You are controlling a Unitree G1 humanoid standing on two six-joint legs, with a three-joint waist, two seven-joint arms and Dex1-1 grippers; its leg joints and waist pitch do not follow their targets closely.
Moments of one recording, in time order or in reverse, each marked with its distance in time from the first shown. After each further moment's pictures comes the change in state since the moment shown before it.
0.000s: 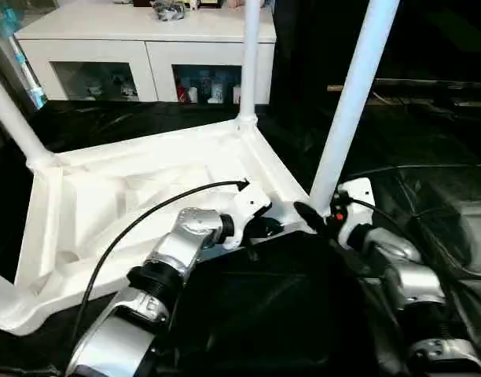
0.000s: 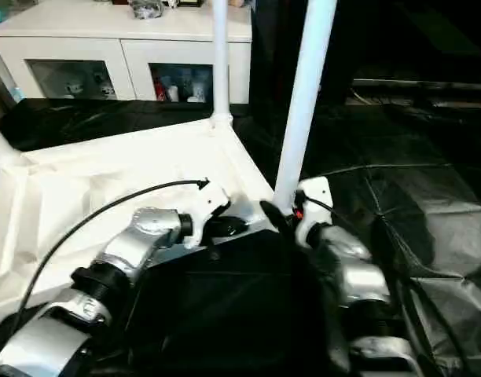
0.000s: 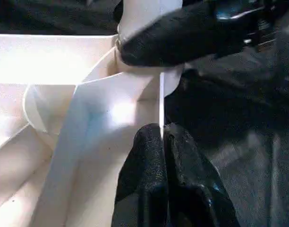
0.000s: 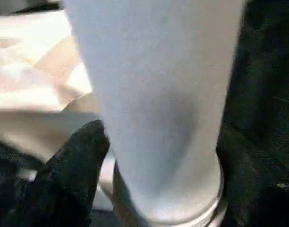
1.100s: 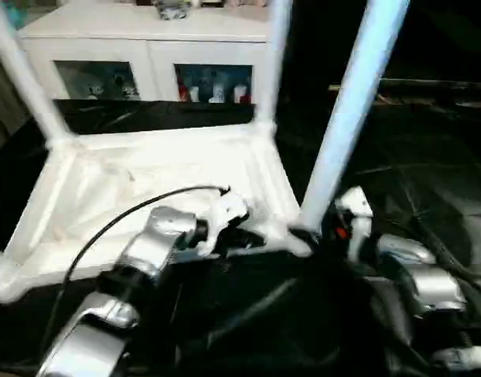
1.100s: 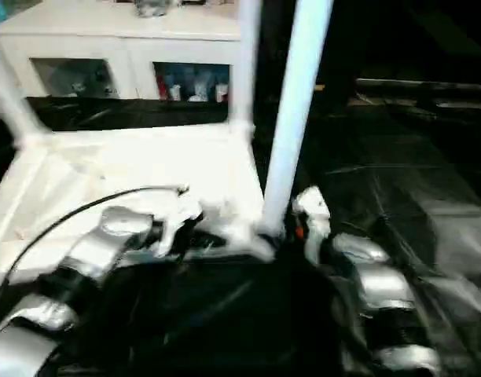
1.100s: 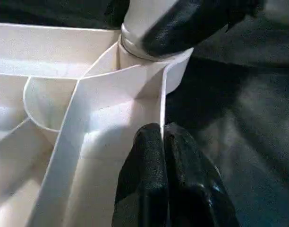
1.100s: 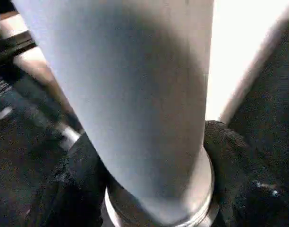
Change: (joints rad) left arm 0.022 0.064 -0.004 -0.041 -0.013 0.012 -0.072; right arm 0.010 0.003 0.013 -0.021 0.028 0.050 0.049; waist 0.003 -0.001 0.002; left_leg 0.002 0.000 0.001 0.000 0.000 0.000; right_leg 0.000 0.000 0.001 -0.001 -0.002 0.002
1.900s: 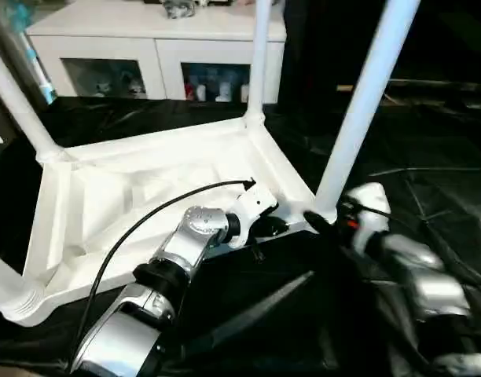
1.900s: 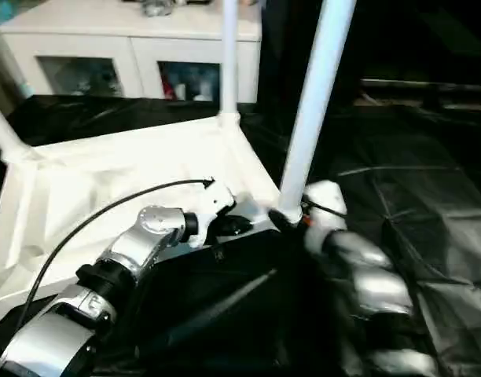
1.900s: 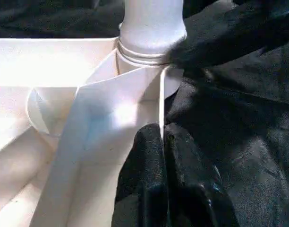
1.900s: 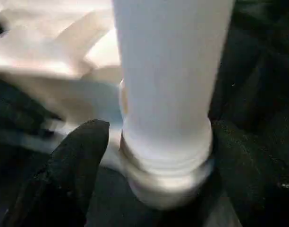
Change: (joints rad) left arm -0.029 -0.104 -0.004 0.066 0.022 -0.066 0.134; right arm 0.108 -0.150 -0.040 -0.124 0.012 -0.012 0.063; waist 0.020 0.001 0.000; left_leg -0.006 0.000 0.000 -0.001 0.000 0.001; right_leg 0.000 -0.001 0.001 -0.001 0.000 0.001
